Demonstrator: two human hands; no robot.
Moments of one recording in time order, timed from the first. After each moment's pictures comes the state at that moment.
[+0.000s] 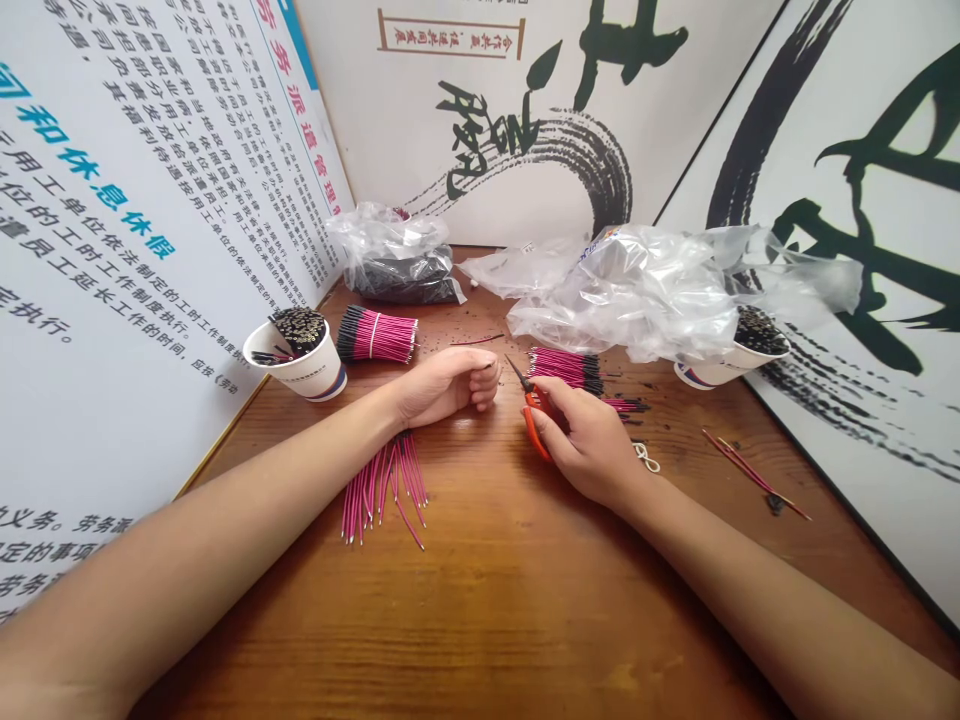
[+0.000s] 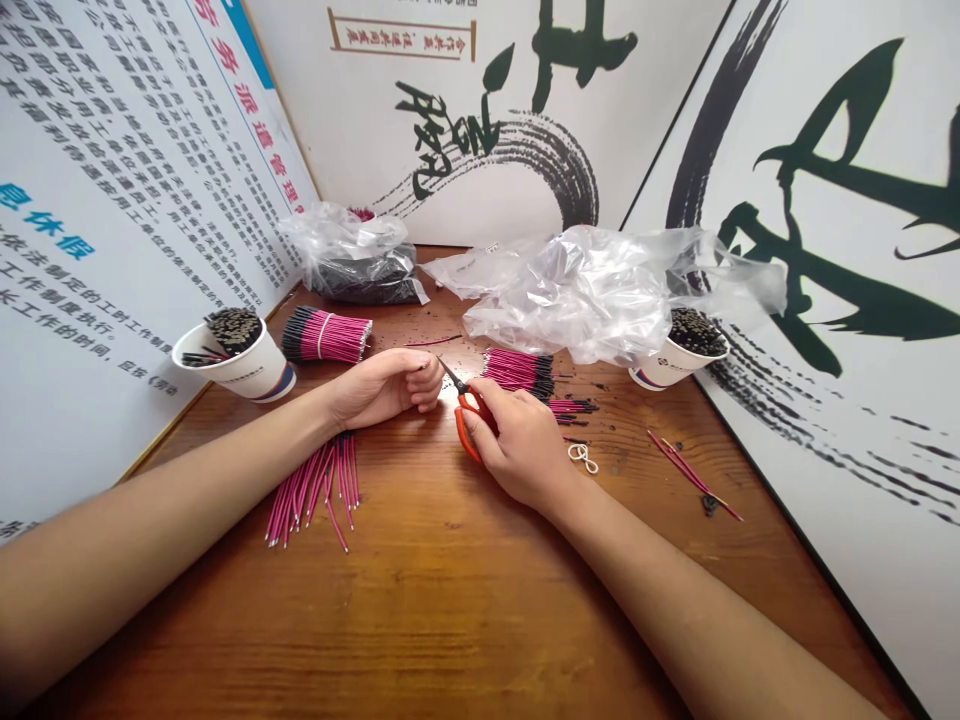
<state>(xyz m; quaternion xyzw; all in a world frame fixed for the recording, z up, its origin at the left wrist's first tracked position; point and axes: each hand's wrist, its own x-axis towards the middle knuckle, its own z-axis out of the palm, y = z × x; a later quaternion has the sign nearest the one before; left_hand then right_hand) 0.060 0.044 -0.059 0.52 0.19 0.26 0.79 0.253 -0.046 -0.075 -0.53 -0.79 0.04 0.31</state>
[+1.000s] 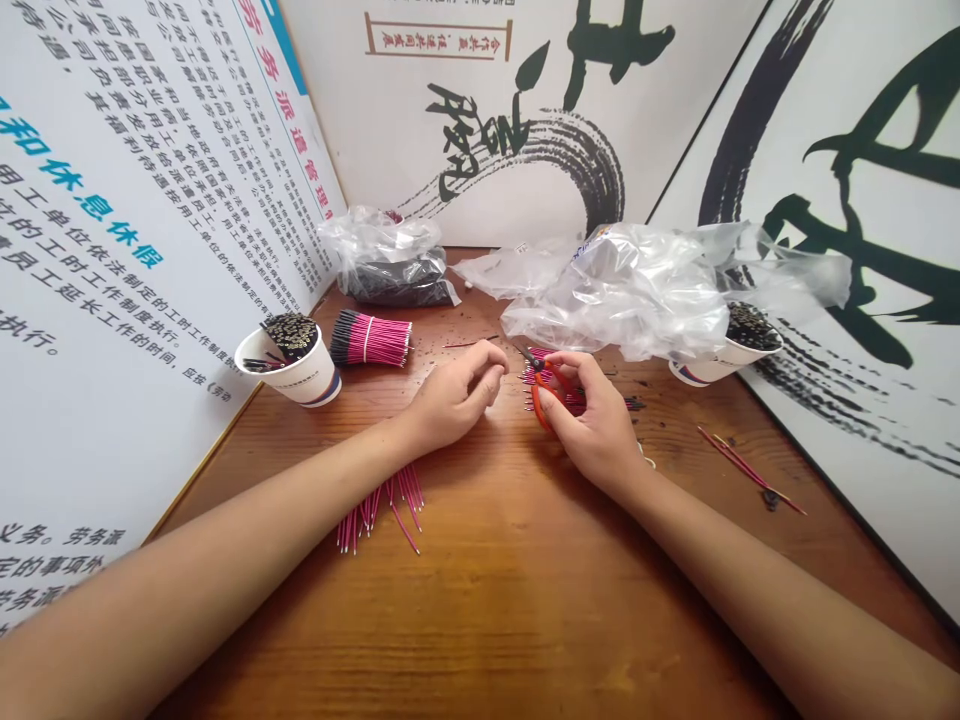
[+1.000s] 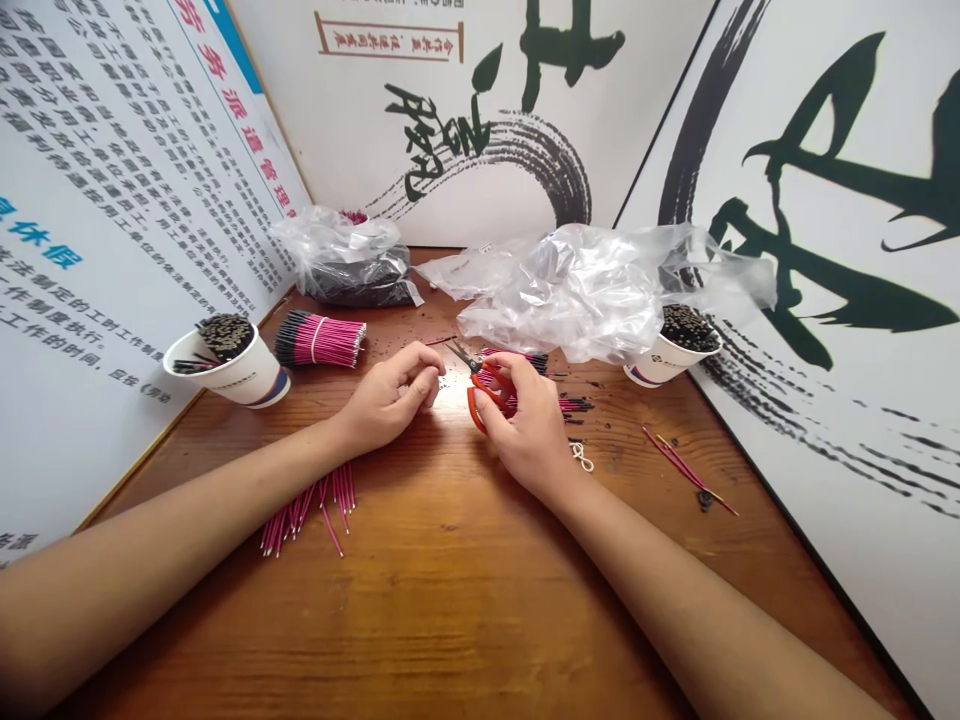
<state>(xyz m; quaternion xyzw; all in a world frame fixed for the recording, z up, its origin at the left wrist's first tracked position) 0.069 0.027 -0.071 0.79 0.29 0.38 0.39 0.259 -0.037 -0.081 -0.55 -0.67 0.17 0.47</state>
